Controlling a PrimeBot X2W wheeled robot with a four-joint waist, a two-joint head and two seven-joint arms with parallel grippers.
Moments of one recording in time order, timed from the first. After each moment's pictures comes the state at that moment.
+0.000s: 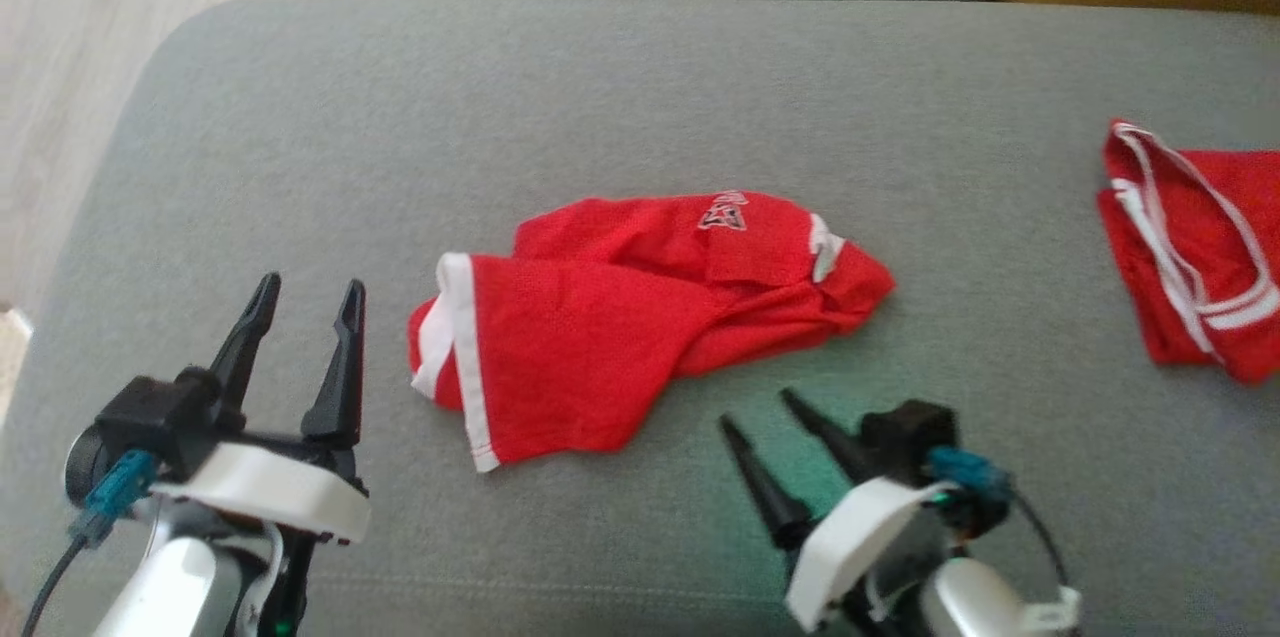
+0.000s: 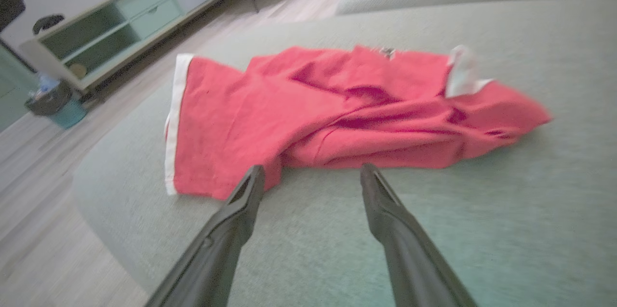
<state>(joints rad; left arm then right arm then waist) -0.06 0.40 -0.35 -0.02 -0.47 0.14 -0.21 -0.06 -0.05 0.39 0.22 0.29 0.13 0.10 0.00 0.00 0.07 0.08</state>
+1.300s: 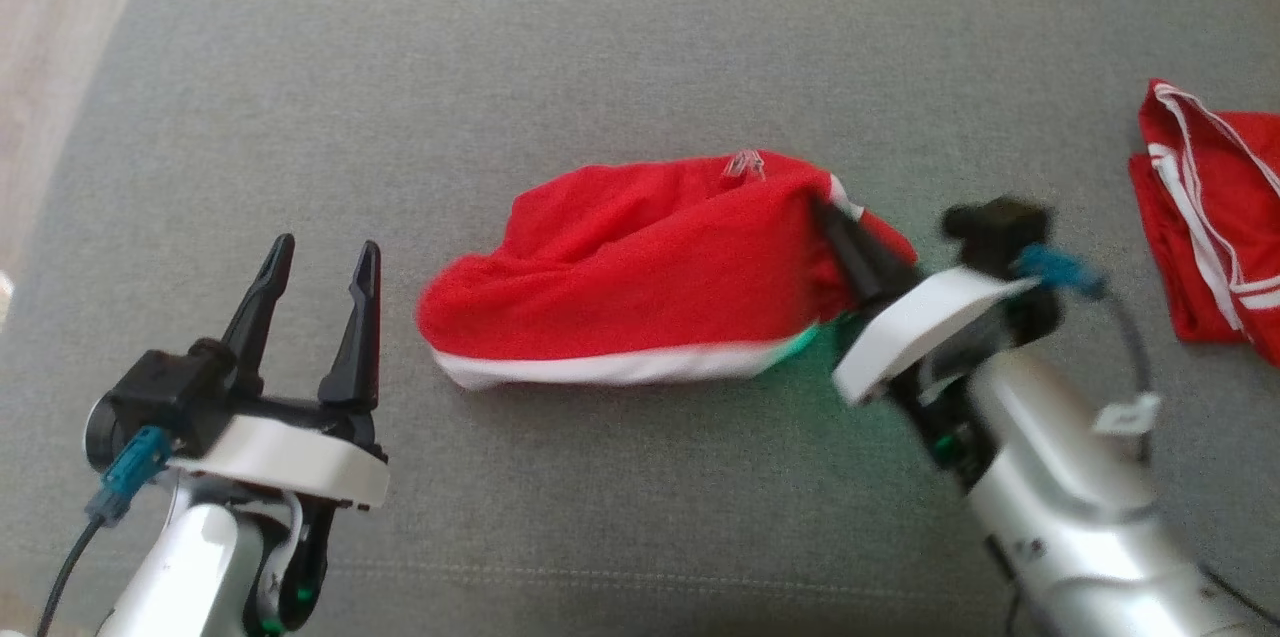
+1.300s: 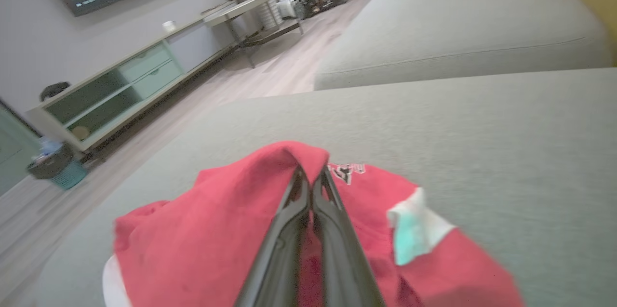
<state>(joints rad) -0.13 0.34 -0.35 0.03 -0.44 0.11 -0.25 -0.49 -0.12 0.51 0.55 0.57 0.13 -0.07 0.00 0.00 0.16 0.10</state>
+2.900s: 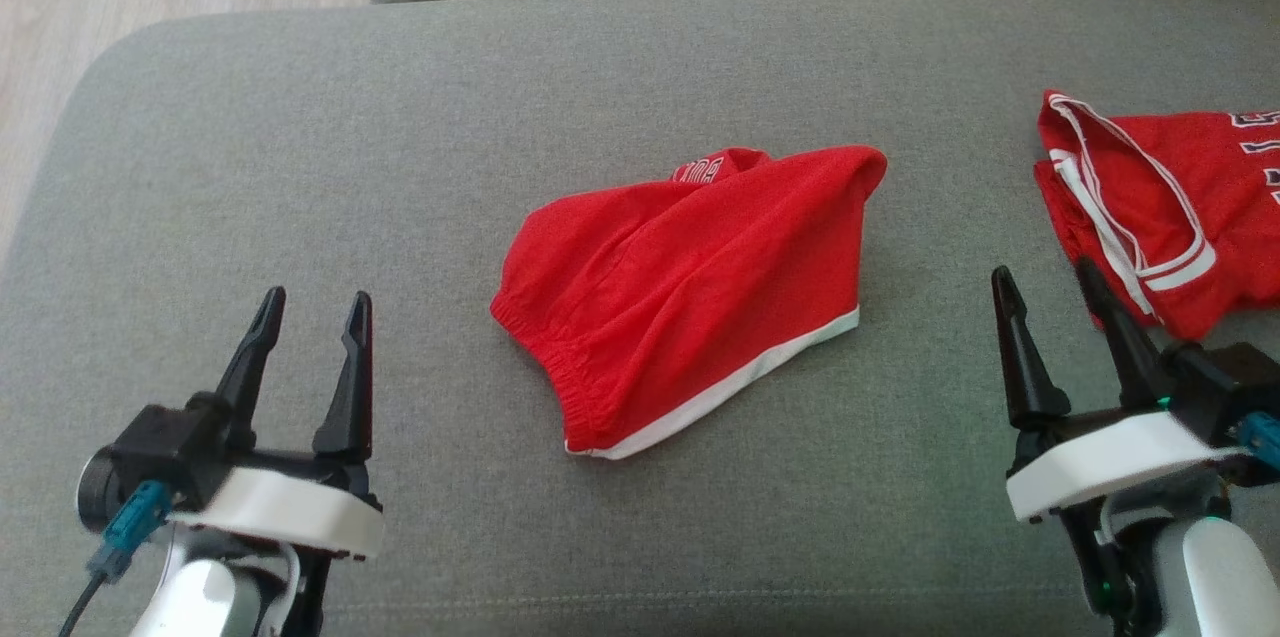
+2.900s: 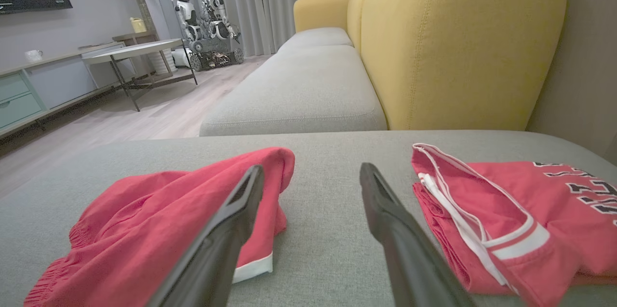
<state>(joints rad) -0.02 0.34 -0.32 -0.03 -0.41 0.14 -0.24 -0.01 -0.09 0.02 -0.04 0.19 0.13 0.05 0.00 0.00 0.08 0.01</state>
